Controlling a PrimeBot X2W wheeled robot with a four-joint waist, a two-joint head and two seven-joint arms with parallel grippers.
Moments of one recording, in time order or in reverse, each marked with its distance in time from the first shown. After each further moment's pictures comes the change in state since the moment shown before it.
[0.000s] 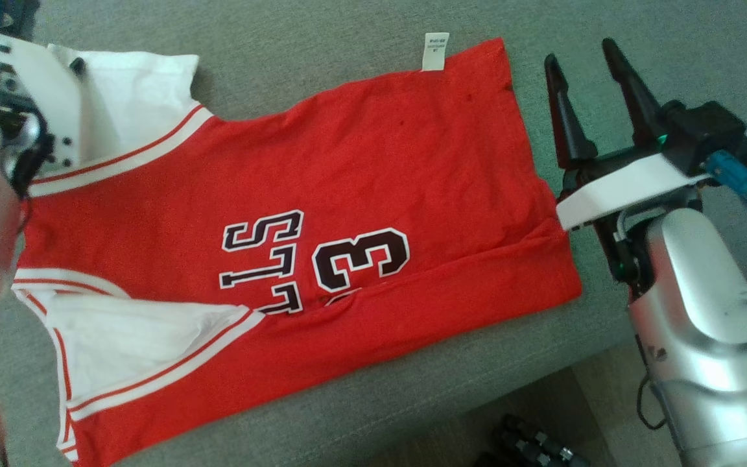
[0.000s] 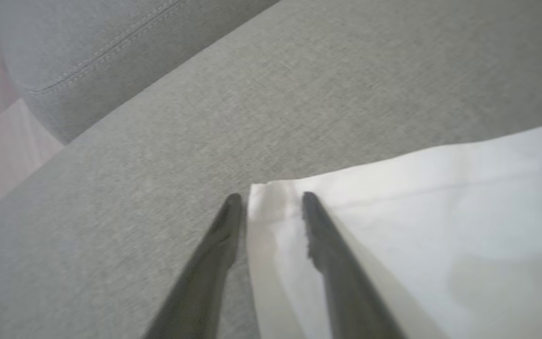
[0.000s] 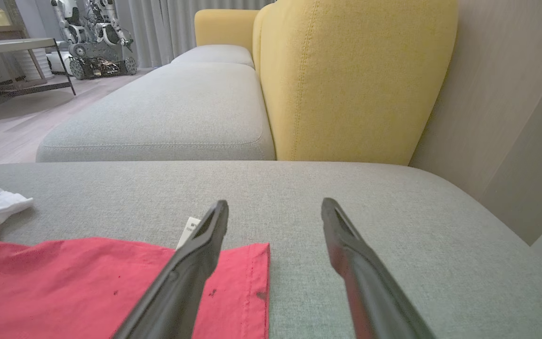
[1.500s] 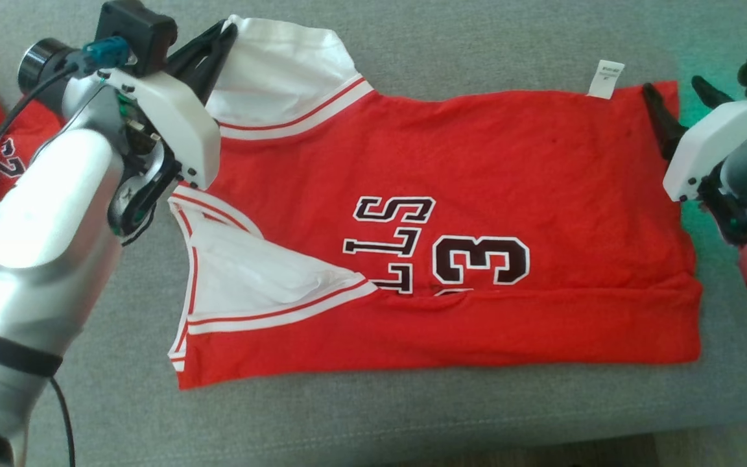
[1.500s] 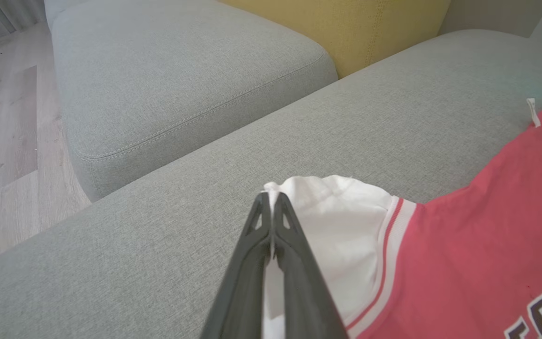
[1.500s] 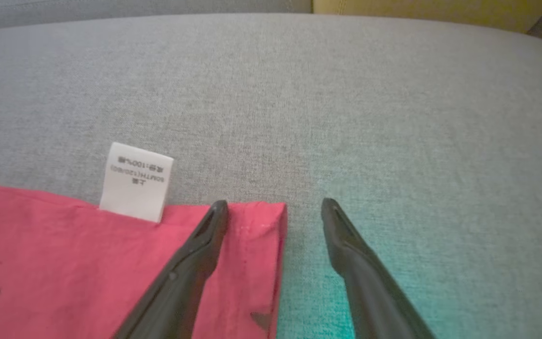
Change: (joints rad) left arm 0.171 0.010 -0.126 -0.556 -0.182 0.053 -0.182; right arm -0.265 -0.289 0.226 0.484 0.347 0.000 0.267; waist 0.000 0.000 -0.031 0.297
